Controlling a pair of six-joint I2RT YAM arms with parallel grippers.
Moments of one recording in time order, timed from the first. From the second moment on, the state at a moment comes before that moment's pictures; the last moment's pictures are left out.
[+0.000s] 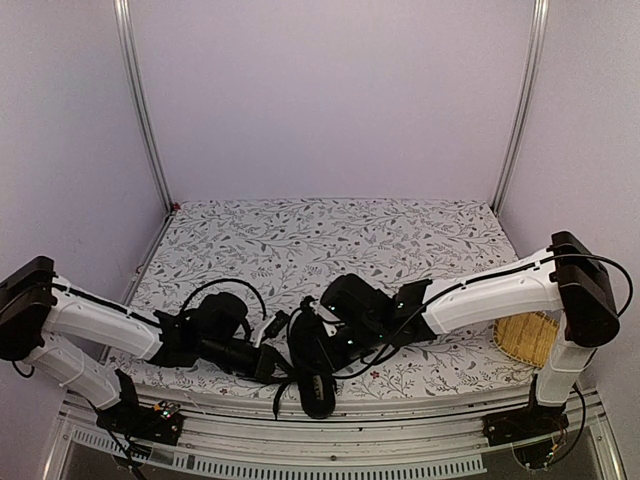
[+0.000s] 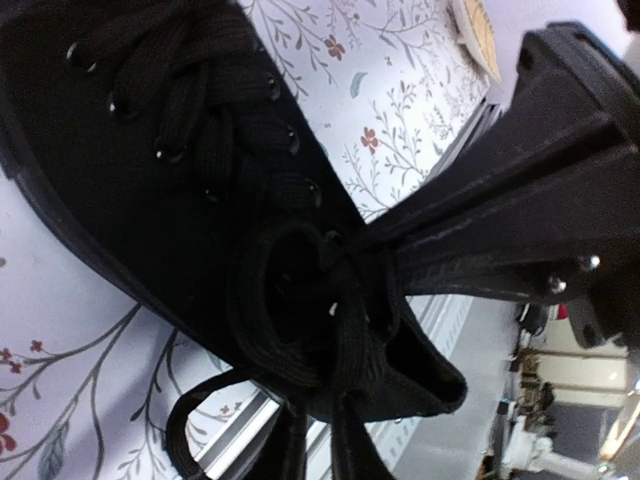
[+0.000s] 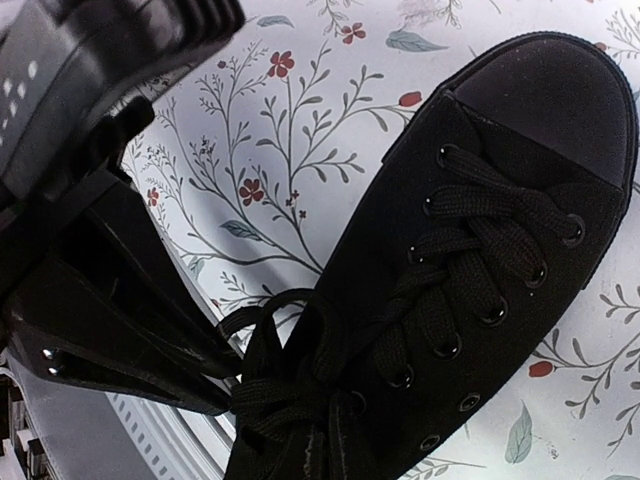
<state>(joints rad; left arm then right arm) -1.01 1.40 0.45 0.26 0.46 -0.84 1.19 1.81 1.15 -0.24 -0.16 0.59</state>
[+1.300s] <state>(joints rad) -0.92 1.46 0.48 0.35 0.43 -0.89 1.19 1.81 1.12 -0.21 -0.17 0.60</state>
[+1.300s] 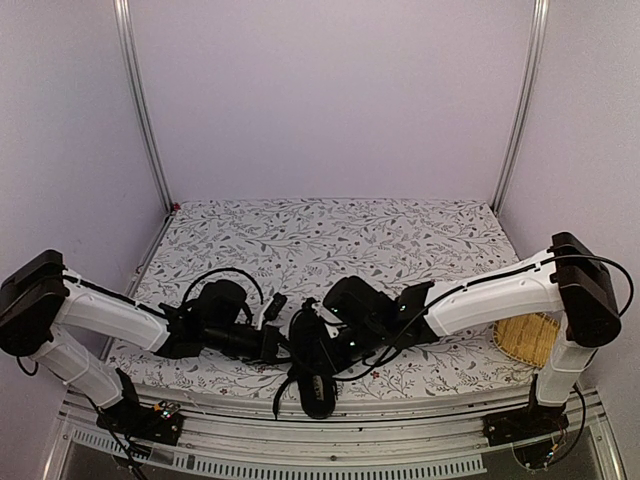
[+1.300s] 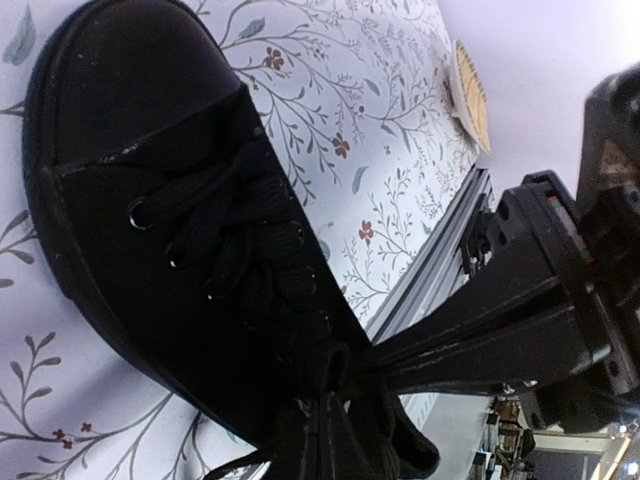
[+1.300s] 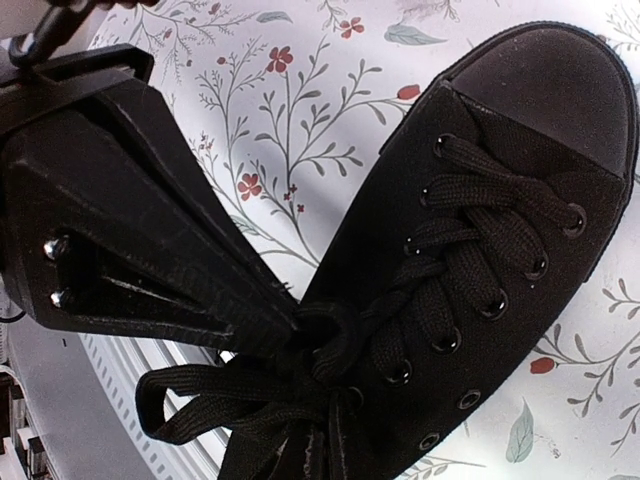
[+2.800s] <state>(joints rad) -0.92 1.41 0.44 0.41 0.41 -0.89 1.19 1.88 1.26 -0.30 -0.13 0.52</state>
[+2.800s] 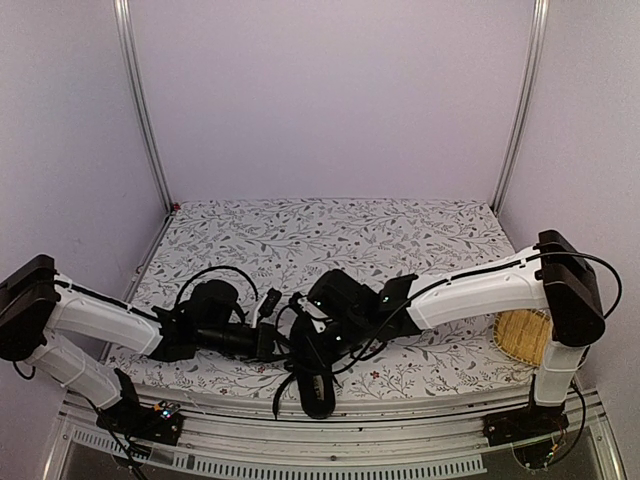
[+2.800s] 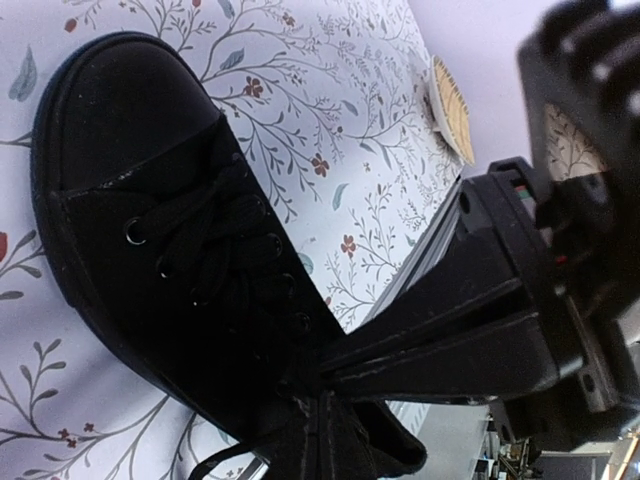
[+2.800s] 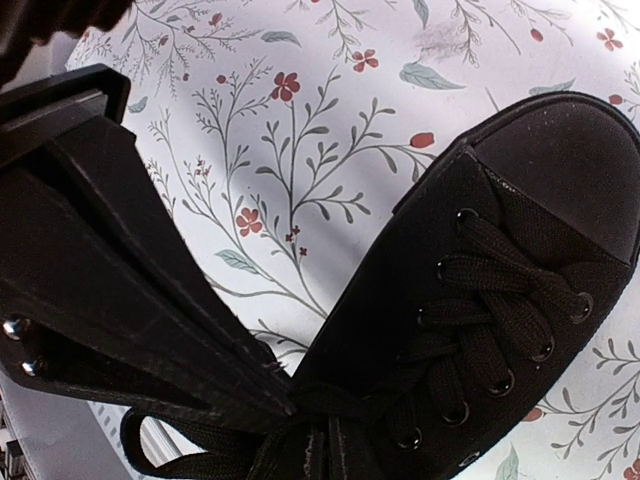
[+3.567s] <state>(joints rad) -0.92 1.37 0.39 0.46 0.38 -0.91 1.20 1.90 1.24 -0.28 -0.13 0.54</state>
